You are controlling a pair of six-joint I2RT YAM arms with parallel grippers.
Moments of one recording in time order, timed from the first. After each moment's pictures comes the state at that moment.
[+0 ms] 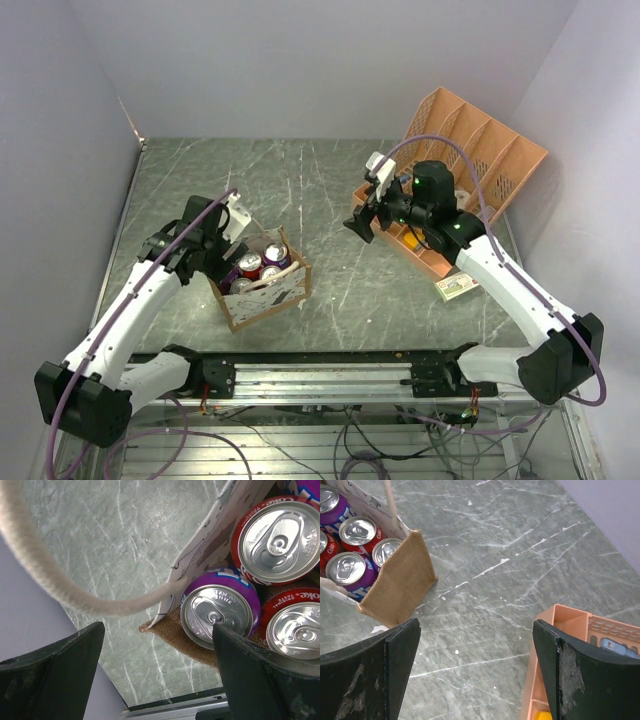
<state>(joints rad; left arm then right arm) -0.35 1.03 0.98 -0.88 -0.22 0.40 0.50 1.26 1.12 -0.26 -0.43 -0.33</state>
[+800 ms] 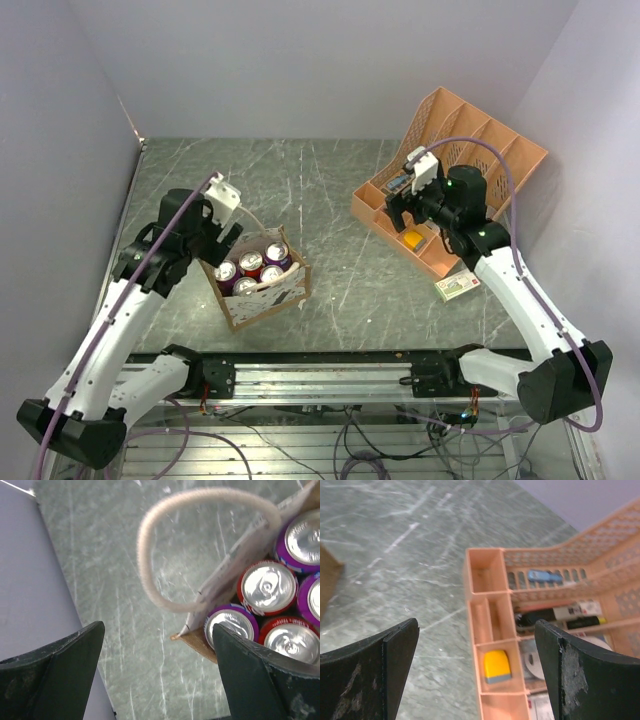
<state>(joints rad) -0.35 0.94 1.06 -0.83 -0.20 0.38 0.32 1.15 1.04 -0.27 -0.26 -0.34</state>
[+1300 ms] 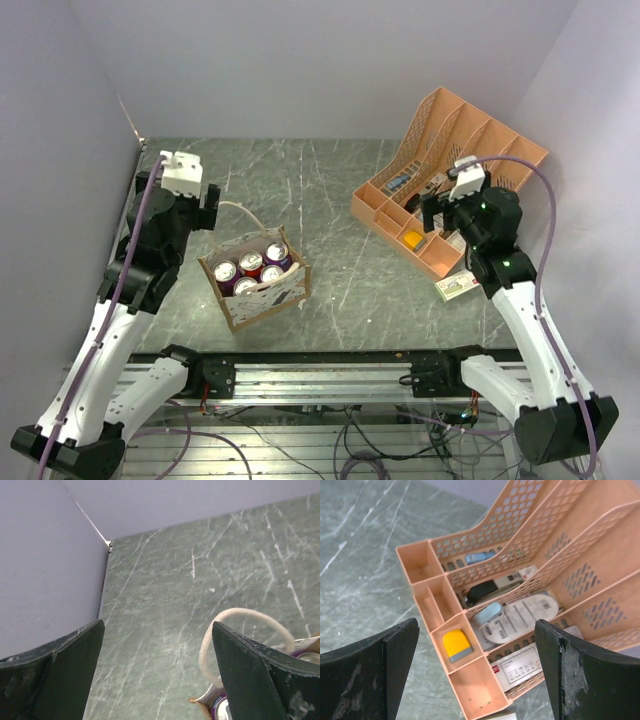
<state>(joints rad) -0.33 0.82 1.05 -0.44 -0.41 0.22 0.17 0.95 0.89 -0.23 -0.06 -0.26</state>
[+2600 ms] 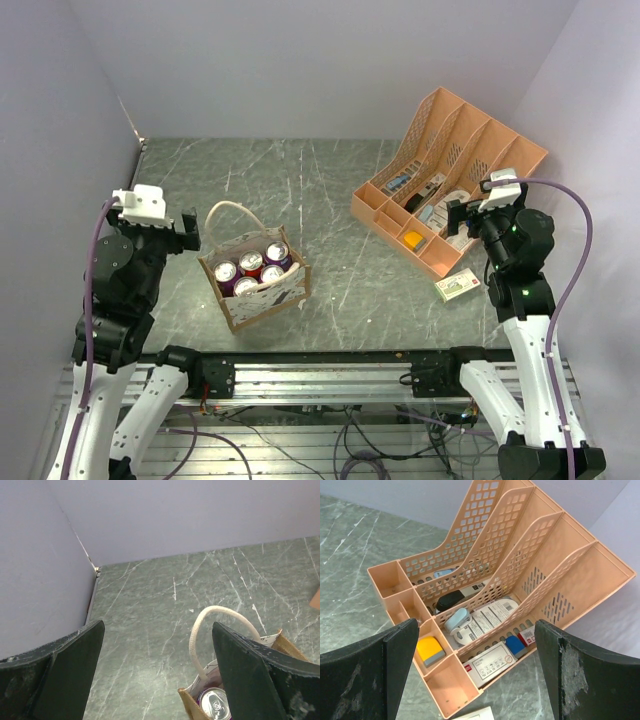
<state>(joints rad) -0.23 0.55 0.99 -0.45 -0.20 0.13 0.01 0.73 0.85 -0.22 -0.10 -0.28</state>
